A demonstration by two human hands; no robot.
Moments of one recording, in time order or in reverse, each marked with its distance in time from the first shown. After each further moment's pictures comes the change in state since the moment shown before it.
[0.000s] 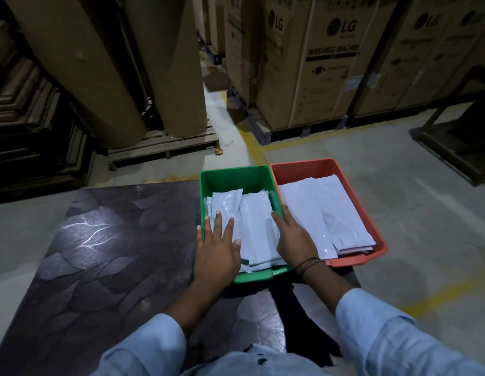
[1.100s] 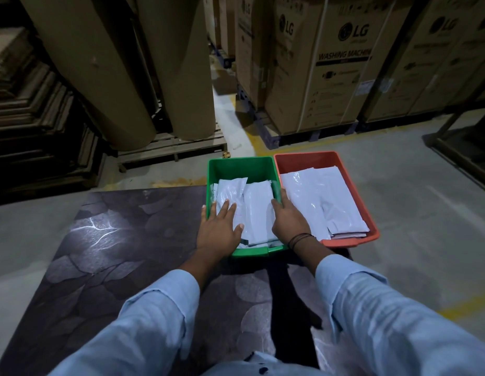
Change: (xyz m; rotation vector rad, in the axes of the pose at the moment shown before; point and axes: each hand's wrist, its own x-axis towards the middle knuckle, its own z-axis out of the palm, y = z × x) left_hand 0.082 -0.022 -0.013 0.040 -0.105 0.036; right_hand 0.086 -0.010 -0.006 -0.055 -0.101 0.031
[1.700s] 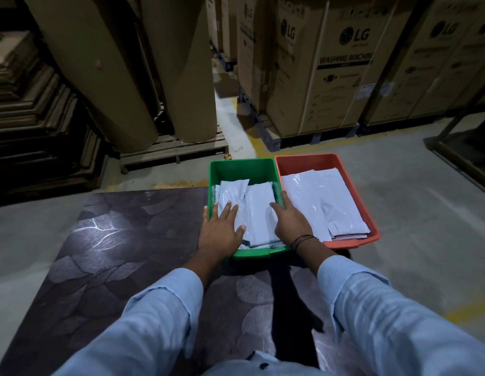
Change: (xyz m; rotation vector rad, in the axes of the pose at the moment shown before) left_hand 0.001 -0.002 0.000 0.009 -0.006 0.007; right_hand -0.005 0.000 -0.005 0.021 0.004 -0.026
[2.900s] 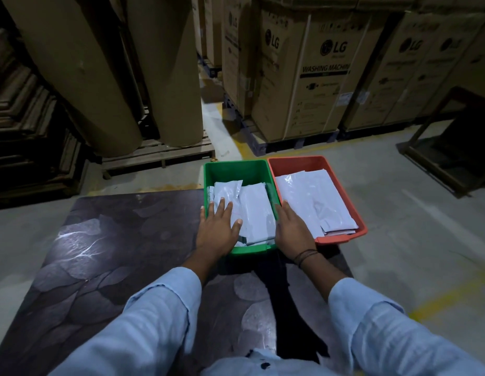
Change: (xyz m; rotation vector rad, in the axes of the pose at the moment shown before) left_hand -0.001 -0.007 0.004 -0.114 0.075 0.024; right_hand -0.039 0.002 0.014 0.059 0.170 0.012
